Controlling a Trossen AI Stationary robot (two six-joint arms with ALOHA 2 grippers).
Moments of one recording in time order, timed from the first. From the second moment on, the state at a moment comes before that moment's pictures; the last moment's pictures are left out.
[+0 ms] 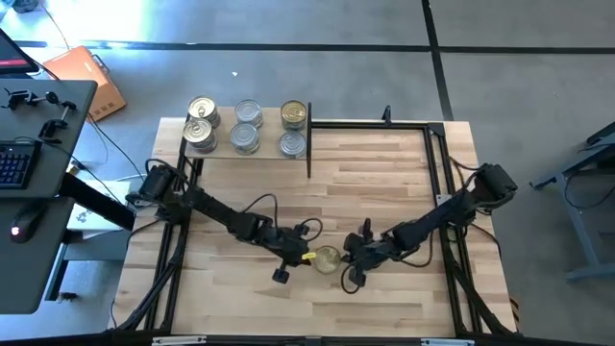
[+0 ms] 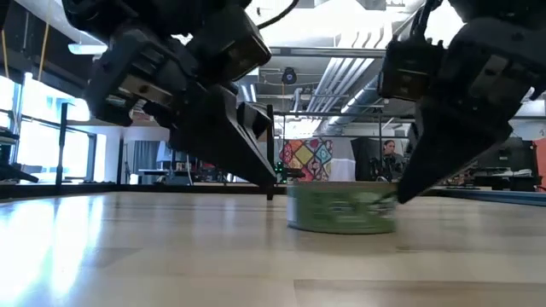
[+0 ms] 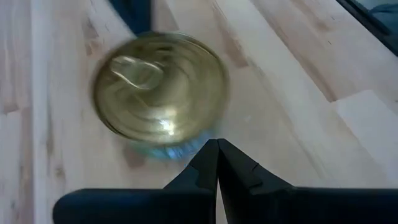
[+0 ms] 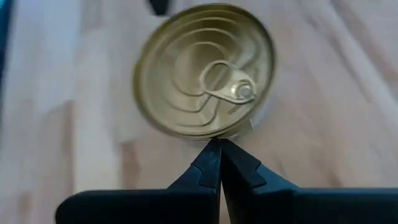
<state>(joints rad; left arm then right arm) -0.30 1.89 0.91 0.27 0.08 0.04 0.47 1.69 0.74 0.08 0.22 0.75</state>
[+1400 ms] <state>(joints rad) -0.26 1.84 0.91 0.20 -0.11 0.05 0.51 1.84 0.90 0.24 0.41 -0.23</state>
